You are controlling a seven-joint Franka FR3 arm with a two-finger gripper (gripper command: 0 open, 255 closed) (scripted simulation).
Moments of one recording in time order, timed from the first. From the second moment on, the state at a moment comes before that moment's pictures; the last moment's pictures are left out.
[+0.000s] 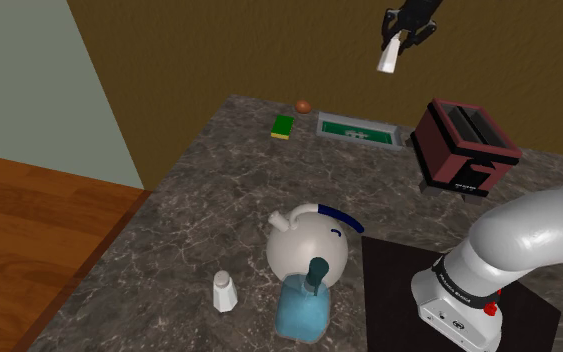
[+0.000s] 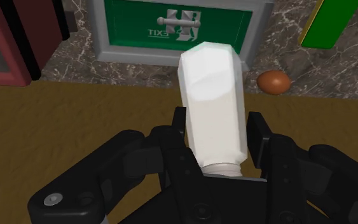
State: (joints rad) arm -0.29 -0.39 -0.06 -2.07 -0.10 2.08 0.50
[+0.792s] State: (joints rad) arm -0.23 -0.77 0.10 -2.36 -0.07 1.96 0.69
